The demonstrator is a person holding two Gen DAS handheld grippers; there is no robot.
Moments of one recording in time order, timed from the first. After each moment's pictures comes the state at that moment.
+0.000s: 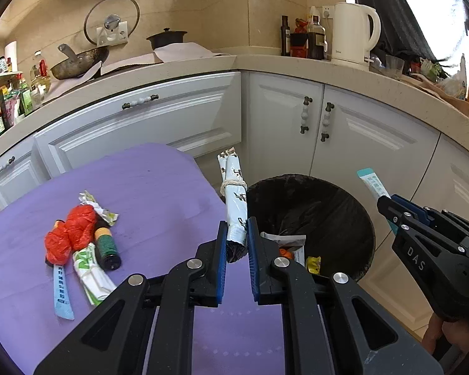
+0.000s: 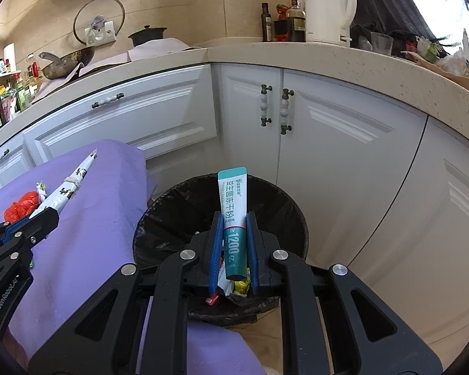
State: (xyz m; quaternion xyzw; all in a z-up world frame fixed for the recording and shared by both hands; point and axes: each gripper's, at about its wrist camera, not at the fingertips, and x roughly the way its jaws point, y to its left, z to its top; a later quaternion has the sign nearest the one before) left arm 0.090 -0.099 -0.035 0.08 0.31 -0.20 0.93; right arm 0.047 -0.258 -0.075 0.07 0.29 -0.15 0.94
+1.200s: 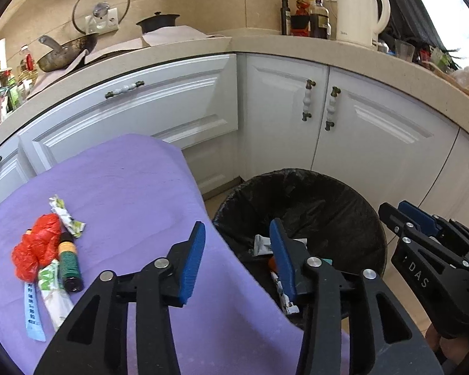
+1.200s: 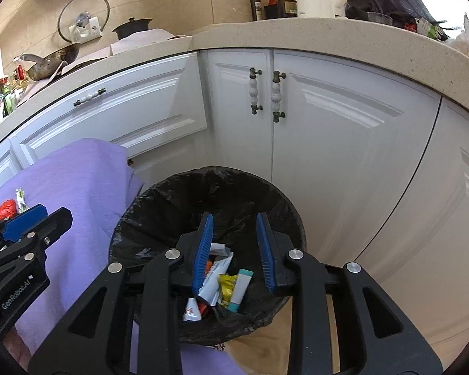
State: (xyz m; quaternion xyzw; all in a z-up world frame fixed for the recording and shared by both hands) left arm 0.129 -0.134 -0.051 0.08 0.34 -0.19 0.92; right arm 0.080 -0.286 -0.098 0.09 0.30 -0.16 0.93
